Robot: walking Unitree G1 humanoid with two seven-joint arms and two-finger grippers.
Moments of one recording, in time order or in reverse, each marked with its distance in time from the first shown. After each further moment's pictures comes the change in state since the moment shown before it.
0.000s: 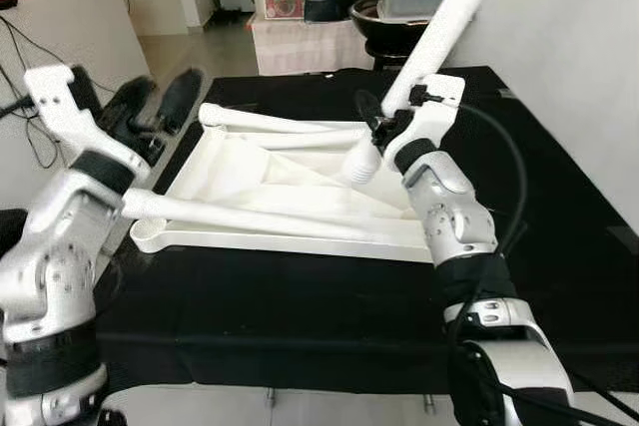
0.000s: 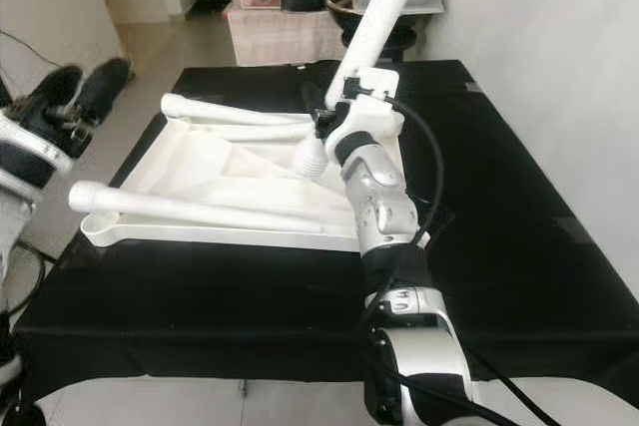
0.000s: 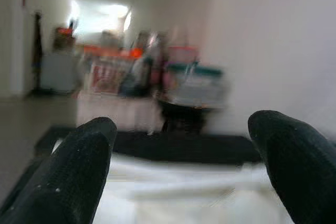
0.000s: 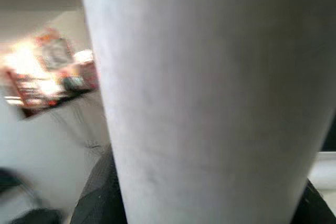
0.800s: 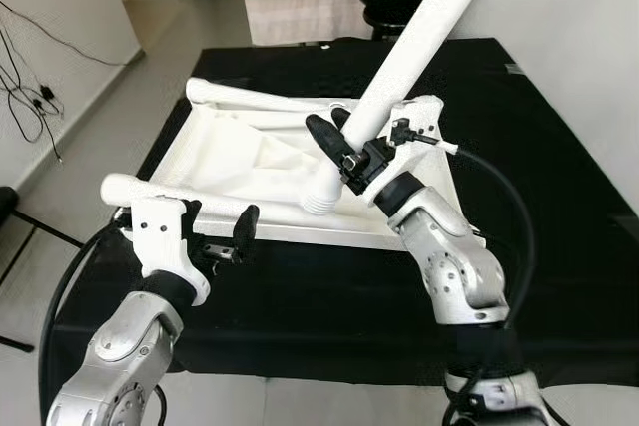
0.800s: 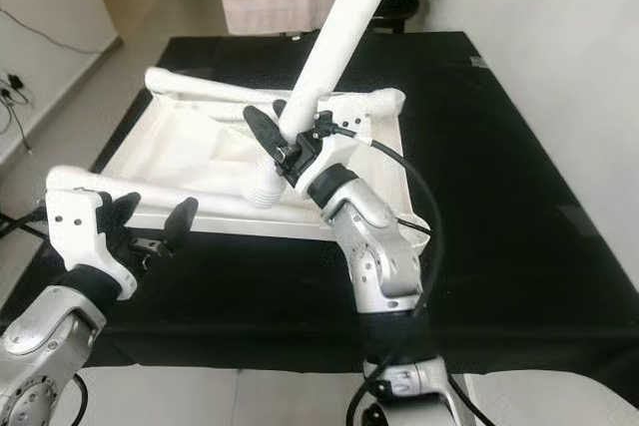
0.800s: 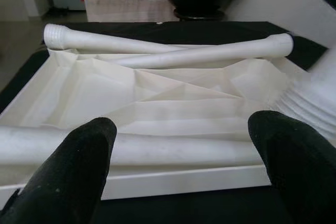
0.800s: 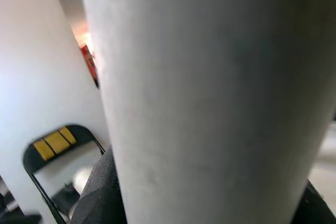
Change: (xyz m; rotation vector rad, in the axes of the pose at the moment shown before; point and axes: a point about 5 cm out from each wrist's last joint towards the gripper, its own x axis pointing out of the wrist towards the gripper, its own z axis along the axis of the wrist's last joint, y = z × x) left arm -0.060 -0.053 -0.050 0.162 0.264 0.044; right arm -0.052 0.033 -0.014 -0.014 0.063 0.221
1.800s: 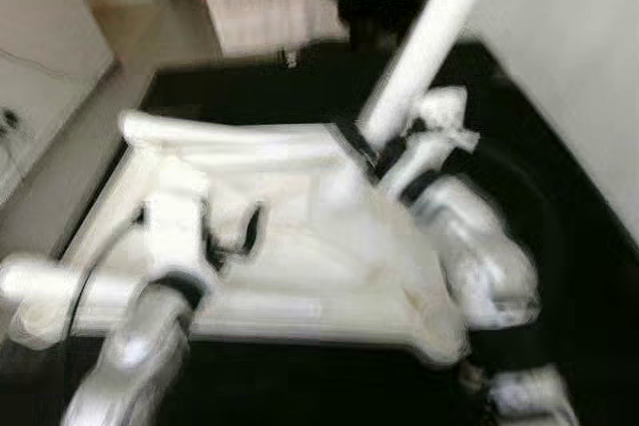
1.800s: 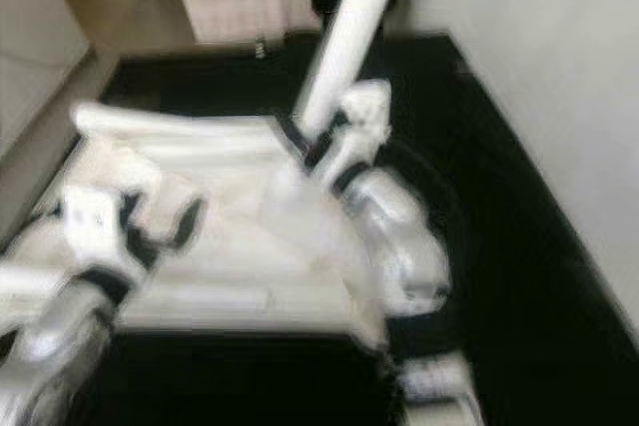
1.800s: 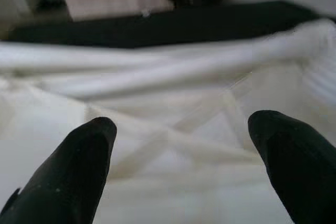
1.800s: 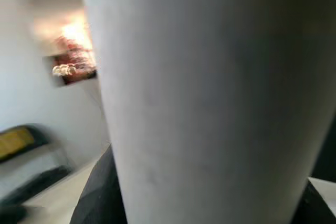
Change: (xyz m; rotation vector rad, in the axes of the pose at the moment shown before) left arm -0.005 -0.005 -0.024 0.034 0.089 0.033; right arm 0.007 0.012 0.005 -0.073 0.007 0.090
